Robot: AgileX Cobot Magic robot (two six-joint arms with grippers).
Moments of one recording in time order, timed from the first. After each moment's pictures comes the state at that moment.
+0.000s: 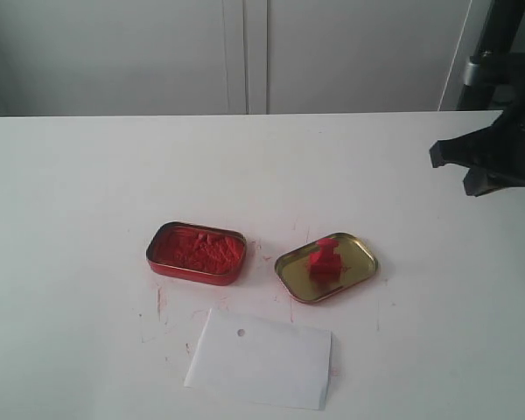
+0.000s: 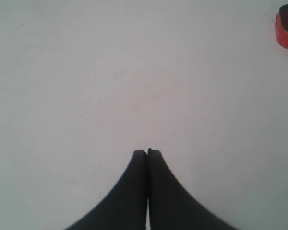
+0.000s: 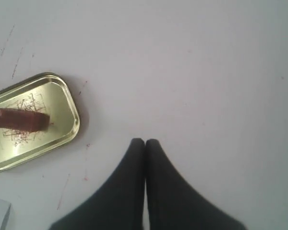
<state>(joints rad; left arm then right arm) 0.03 0.00 0.01 -0.06 0.55 0.13 0.04 1.57 -1.13 0.17 0.75 -0.15</state>
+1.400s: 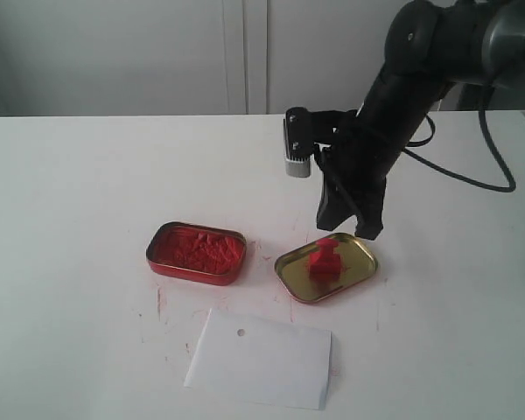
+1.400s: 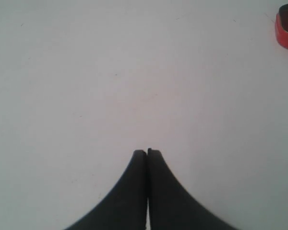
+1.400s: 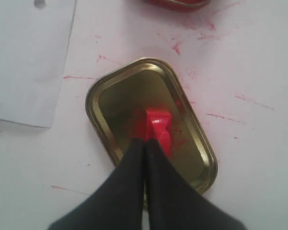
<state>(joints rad) 0.03 0.00 0.01 -0.06 0.55 0.13 0.35 1.95 -1.52 0.33 1.10 -1.40</state>
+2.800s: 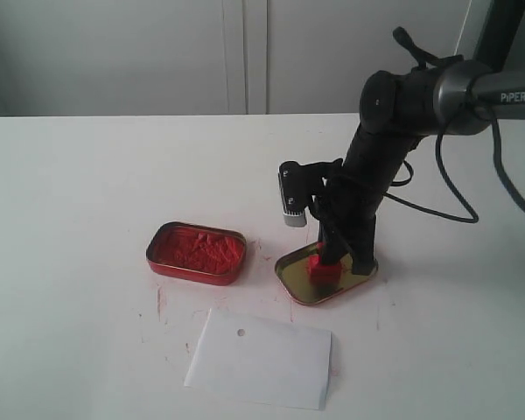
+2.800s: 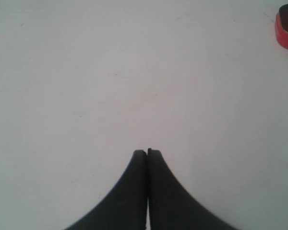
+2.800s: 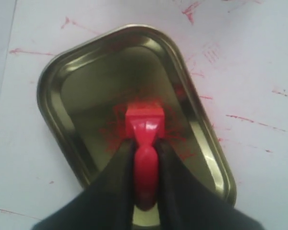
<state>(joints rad) 0.03 0.00 0.01 -0.06 0.55 0.13 0.36 2.09 -1.48 0.27 0.96 -1.44</state>
